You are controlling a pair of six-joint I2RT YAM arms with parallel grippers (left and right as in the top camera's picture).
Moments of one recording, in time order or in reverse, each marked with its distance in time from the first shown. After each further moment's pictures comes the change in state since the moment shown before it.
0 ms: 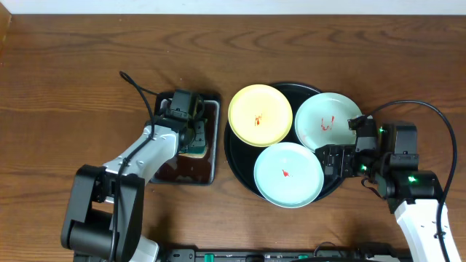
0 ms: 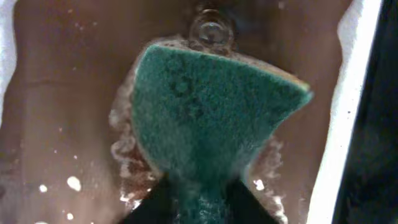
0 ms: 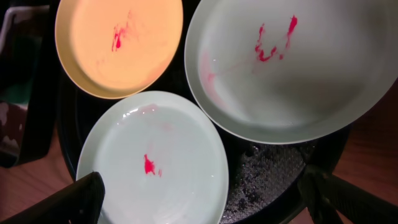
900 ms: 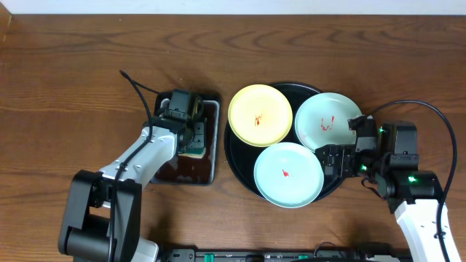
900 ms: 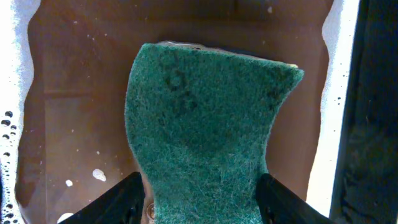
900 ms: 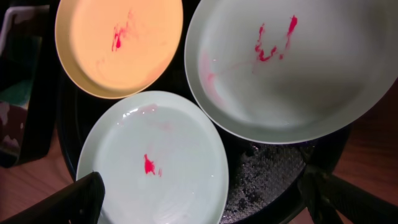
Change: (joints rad) left arm 0.002 -0.031 0.000 -0.022 -0.004 0.076; right arm 0.000 0.000 0.000 0.000 0.000 0.000
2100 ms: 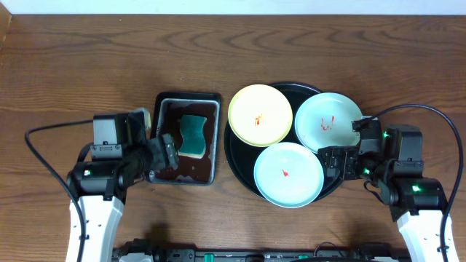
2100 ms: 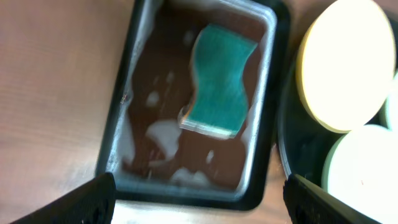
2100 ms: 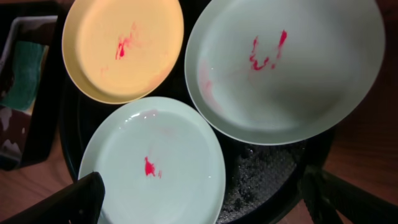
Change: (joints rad) left arm 0.282 -0.624 -0.002 -0.417 0.267 0.032; right arm 0.000 -0.064 0.000 -0.016 0.018 0.000
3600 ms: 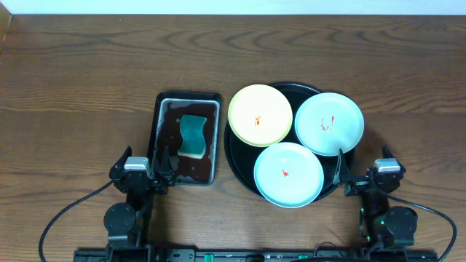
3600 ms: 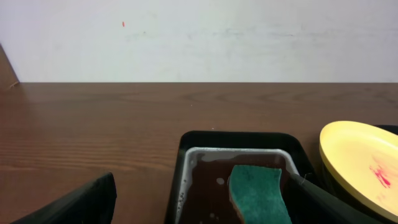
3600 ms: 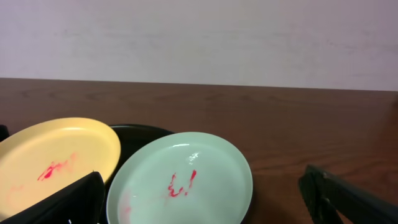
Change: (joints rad) left arm 0.001 -1.020 -0.874 0.776 -0.157 0.210; right arm 0.000 -0.940 -0.706 0.651 0.283 -0.092
